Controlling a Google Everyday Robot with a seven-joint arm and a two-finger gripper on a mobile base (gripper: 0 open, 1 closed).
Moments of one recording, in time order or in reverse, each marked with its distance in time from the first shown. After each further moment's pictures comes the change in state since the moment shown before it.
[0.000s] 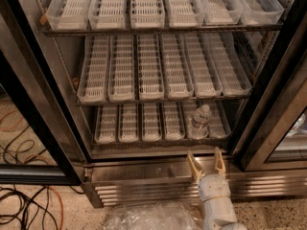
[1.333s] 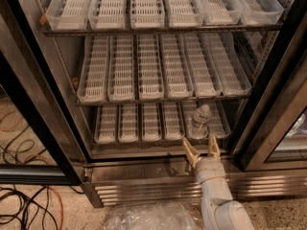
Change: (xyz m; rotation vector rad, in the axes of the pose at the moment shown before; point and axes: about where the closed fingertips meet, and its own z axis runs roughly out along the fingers) arm -0.004 0.004 0.051 -0.036 0.018 -0.012
